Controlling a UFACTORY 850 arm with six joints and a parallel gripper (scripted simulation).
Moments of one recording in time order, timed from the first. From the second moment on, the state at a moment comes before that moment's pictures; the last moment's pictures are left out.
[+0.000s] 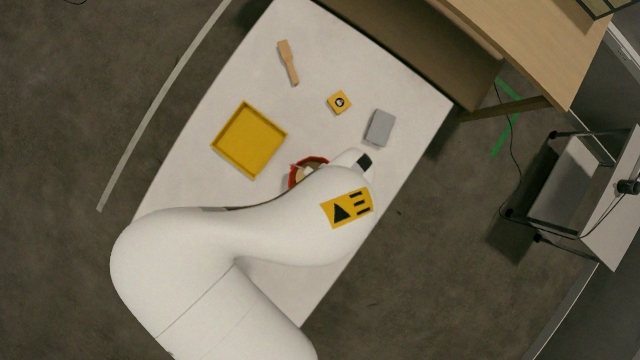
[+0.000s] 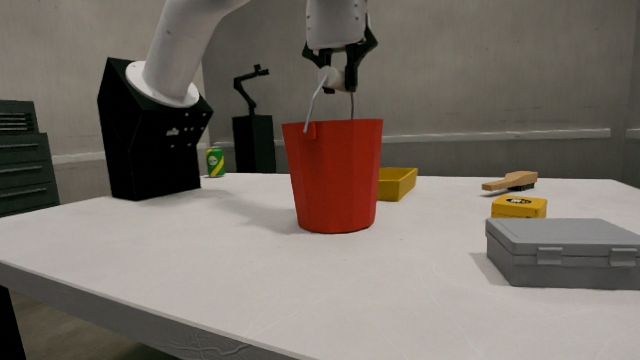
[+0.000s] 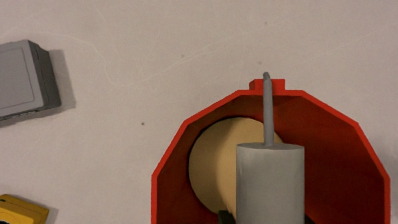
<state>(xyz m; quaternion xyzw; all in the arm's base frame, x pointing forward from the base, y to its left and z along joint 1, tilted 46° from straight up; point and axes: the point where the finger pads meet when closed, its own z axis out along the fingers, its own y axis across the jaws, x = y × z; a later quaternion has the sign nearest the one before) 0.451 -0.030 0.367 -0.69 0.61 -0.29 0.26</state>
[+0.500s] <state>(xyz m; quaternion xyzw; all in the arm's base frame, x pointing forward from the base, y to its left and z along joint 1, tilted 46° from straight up) 0.446 -0.030 0.372 -0.69 0.61 -0.29 0.26</state>
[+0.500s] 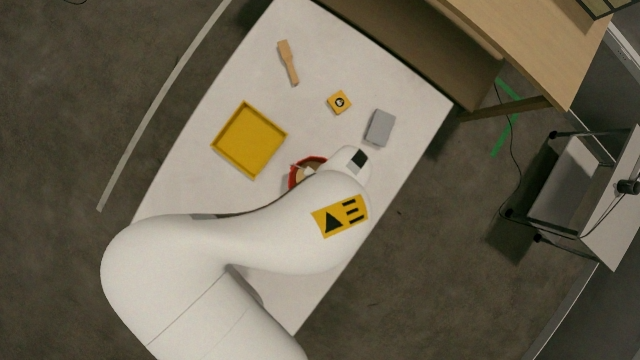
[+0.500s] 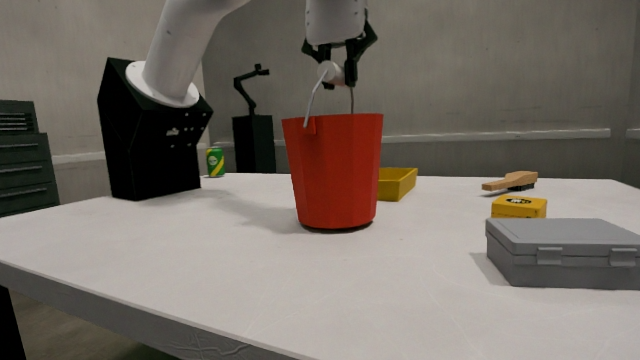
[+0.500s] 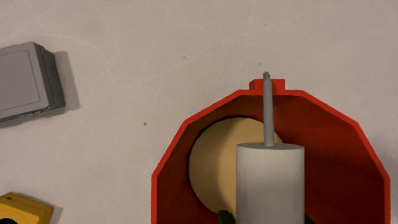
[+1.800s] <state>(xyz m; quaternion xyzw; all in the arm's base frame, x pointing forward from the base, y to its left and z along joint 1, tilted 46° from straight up) 0.410 -0.031 0.407 -0.69 0.60 -0.29 0.27</state>
